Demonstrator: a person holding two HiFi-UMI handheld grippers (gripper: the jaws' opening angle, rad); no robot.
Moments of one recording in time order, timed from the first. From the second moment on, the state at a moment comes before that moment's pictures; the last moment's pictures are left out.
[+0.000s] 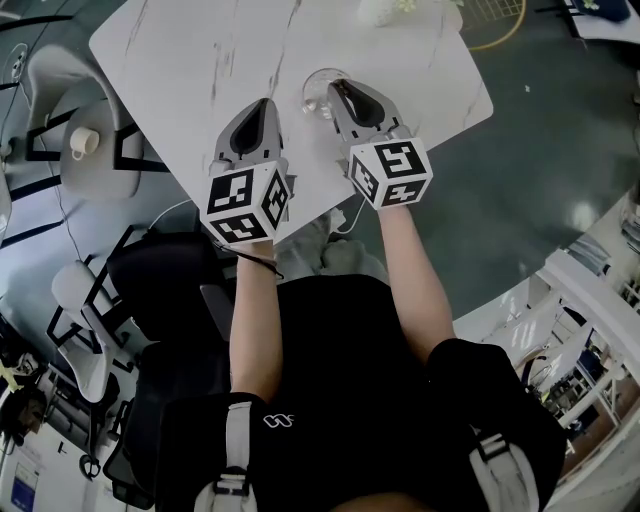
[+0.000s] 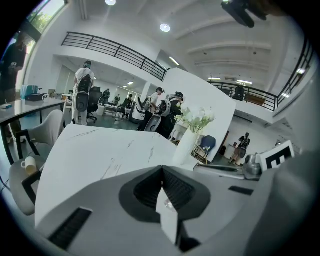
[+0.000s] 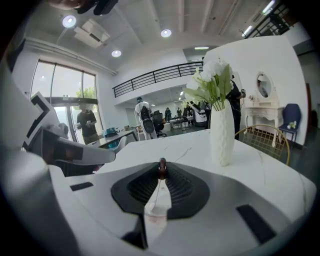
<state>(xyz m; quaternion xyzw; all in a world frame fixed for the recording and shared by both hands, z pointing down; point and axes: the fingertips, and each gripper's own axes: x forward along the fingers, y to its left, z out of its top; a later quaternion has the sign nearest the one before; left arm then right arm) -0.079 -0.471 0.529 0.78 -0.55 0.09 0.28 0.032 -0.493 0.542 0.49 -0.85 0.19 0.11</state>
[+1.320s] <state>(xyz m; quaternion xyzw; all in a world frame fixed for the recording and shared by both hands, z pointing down) -0.082 -0.505 0.413 0.81 -0.56 0.01 0.18 0.071 -0.518 0.440 0.53 -0.83 0.09 0.10</state>
